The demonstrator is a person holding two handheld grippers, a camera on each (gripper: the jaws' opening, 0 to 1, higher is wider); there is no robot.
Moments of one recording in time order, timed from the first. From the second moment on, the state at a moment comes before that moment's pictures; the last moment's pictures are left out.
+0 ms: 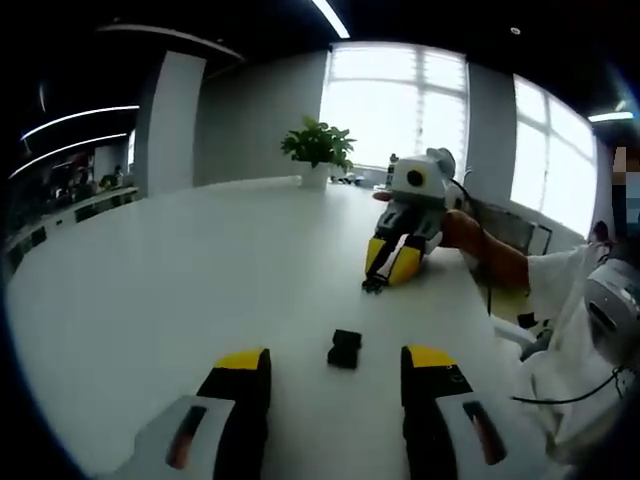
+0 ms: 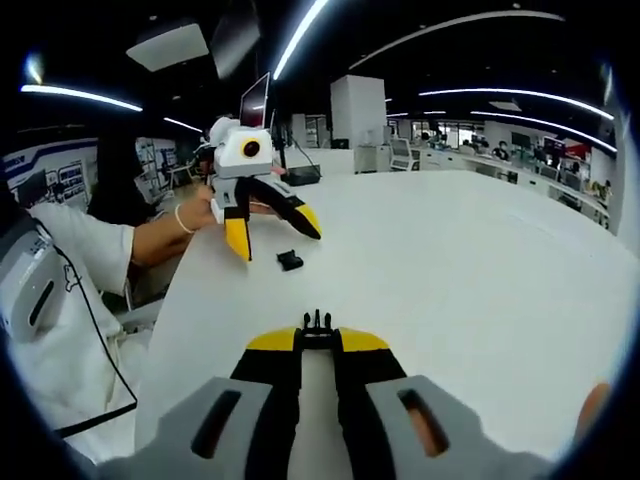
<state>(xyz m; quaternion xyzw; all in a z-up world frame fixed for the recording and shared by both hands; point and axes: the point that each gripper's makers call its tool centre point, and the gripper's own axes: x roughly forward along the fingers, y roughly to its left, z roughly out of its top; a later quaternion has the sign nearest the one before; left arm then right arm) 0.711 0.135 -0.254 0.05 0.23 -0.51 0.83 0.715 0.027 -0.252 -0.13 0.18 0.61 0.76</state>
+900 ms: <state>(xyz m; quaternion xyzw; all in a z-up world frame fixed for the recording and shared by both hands) 0.717 0.135 -0.260 0.09 0.21 -0.50 0.83 0.709 0.034 -0.253 -0.13 0.17 0.61 0.76</state>
